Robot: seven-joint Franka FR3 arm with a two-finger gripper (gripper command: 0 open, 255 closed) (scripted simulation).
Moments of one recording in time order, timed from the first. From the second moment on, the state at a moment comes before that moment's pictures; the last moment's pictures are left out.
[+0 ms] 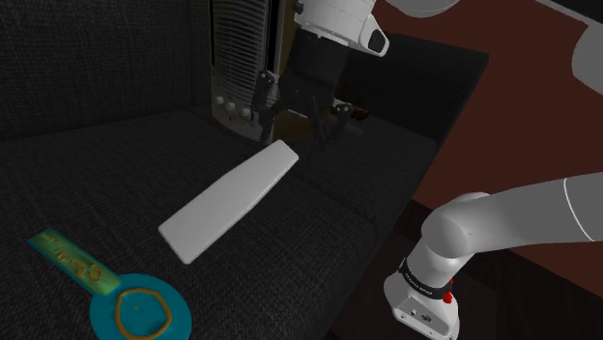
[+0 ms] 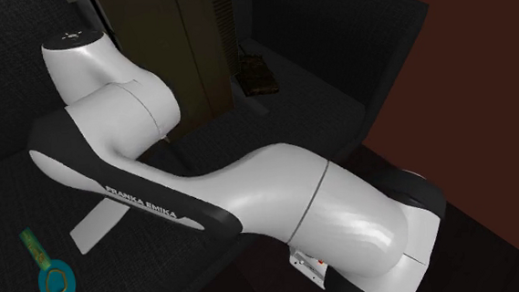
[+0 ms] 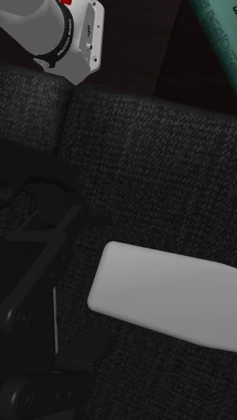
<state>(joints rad) -0.31 -0.67 0.72 -1.96 0.57 1.55 1.56</state>
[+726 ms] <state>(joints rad) -0.32 -0.65 0.83 -2.00 0.60 1.66 1.61</state>
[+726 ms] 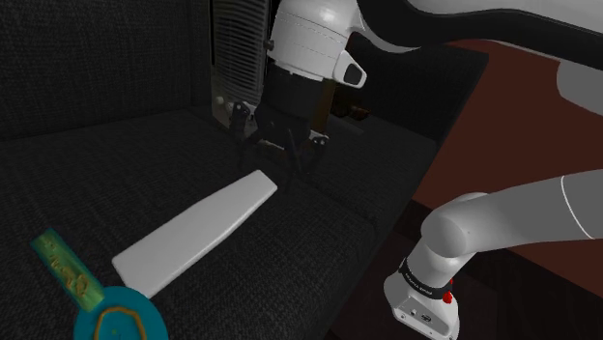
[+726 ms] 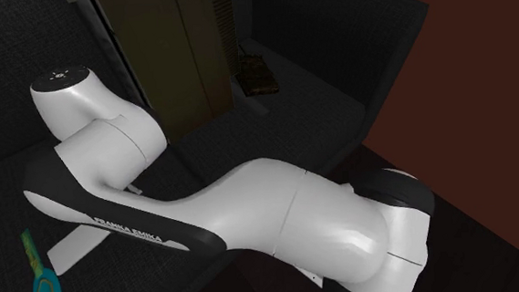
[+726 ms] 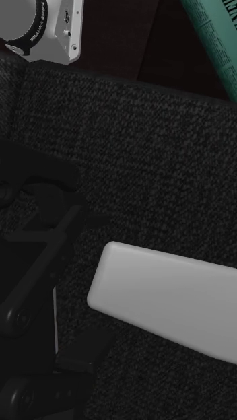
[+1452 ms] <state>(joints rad) -0.31 -0.67 0.86 -2.10 0.63 1.74 1.59</state>
